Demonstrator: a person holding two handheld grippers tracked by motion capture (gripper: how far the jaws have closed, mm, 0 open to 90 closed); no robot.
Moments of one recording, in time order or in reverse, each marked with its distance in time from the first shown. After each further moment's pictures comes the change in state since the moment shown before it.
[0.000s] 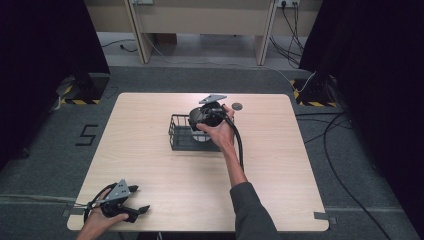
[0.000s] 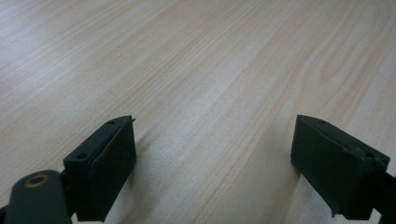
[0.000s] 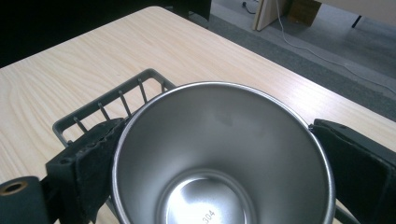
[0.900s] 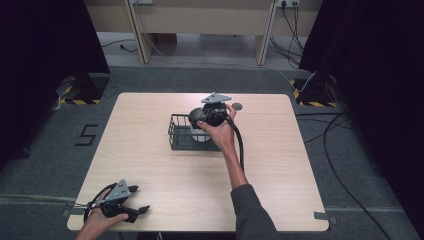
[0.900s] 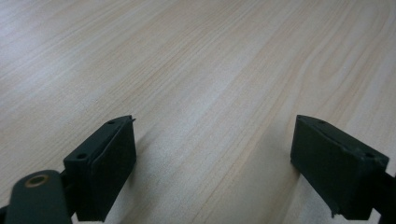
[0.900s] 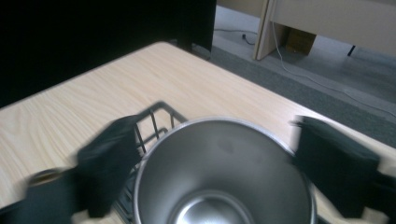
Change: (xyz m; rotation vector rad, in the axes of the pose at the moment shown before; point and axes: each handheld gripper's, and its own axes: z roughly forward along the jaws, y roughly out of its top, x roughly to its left) left arm 0.000 0.000 0.000 0.001 -0.002 0.003; right arm 0.002 0.004 -0.015 -0.132 0.017 0.013
